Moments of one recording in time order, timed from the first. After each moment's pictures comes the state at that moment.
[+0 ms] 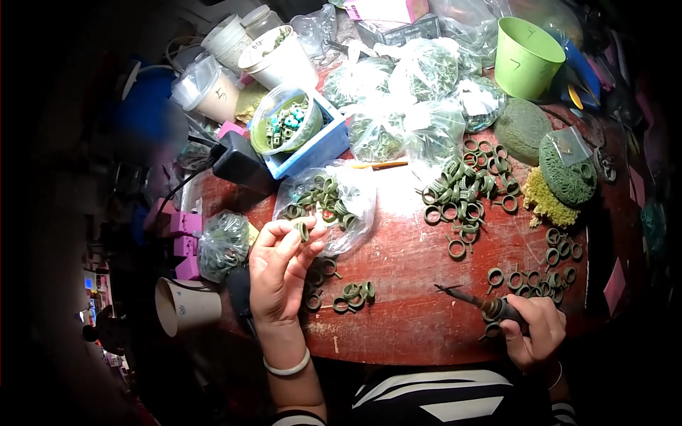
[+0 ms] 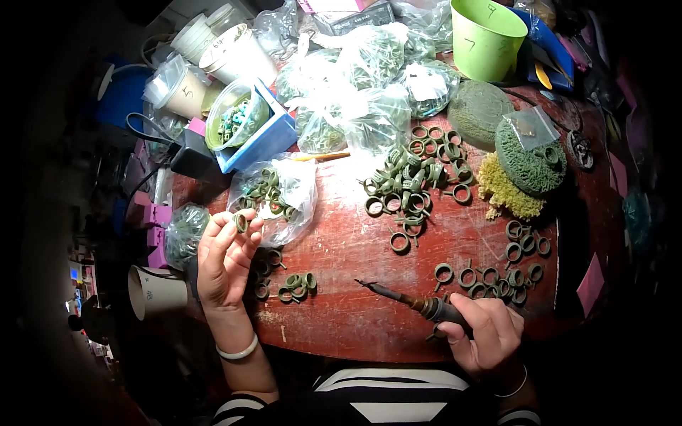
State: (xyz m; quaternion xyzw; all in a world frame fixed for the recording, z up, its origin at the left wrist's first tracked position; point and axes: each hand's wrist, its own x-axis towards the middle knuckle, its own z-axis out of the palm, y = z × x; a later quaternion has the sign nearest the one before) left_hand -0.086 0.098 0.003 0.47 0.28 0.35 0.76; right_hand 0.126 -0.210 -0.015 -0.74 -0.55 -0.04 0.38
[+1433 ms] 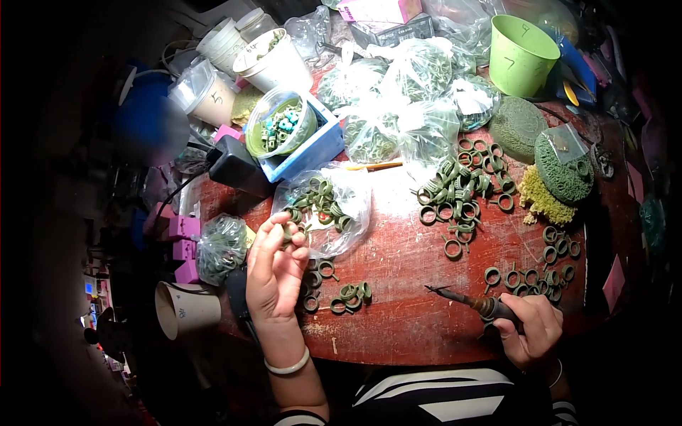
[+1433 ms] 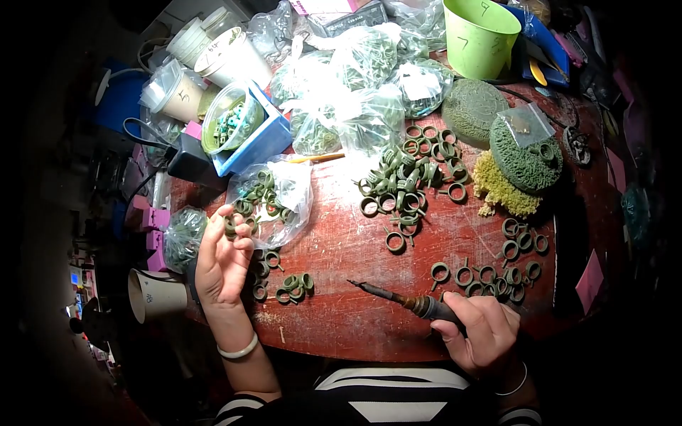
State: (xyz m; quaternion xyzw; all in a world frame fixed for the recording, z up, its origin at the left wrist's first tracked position) left_hand -0.081 0.102 0.005 0.37 0.35 0.37 0.78; right_hand 0.126 -0.210 -0.018 -0.74 -0.55 -0.03 0.38
